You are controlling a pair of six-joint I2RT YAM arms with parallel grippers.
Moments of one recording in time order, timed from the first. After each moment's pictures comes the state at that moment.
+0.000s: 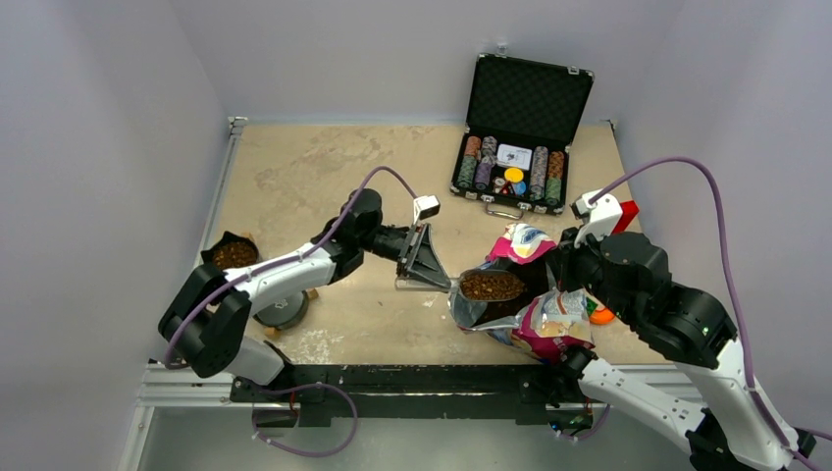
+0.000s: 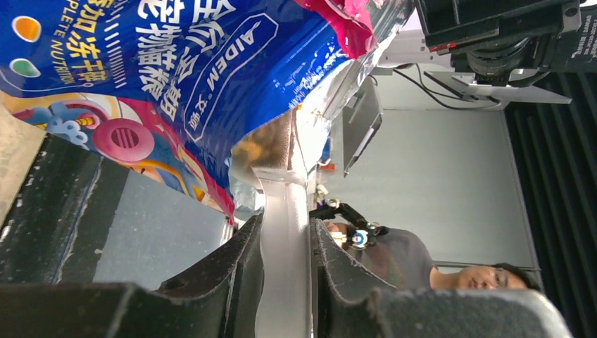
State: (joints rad) left arm -0.70 1.47 0.82 0.49 1.18 -1.37; right arm 0.76 0.66 1.25 -1.06 0.35 0.28
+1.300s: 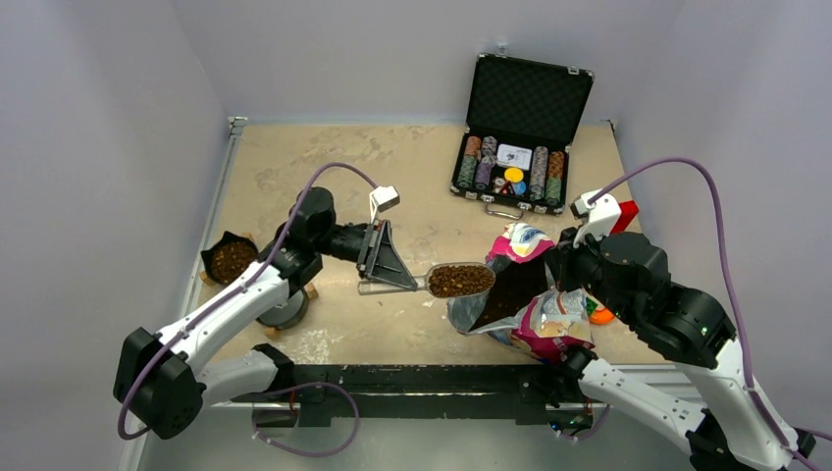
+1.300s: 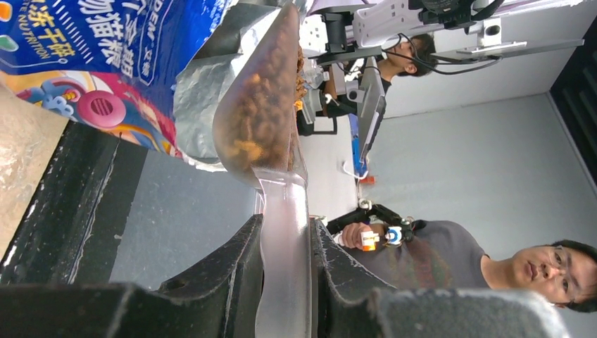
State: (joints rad) left arm -0.58 1.14 0.81 0.16 1.22 -1.15; right arm 0.76 0.66 1.24 -1.05 0.34 0.28
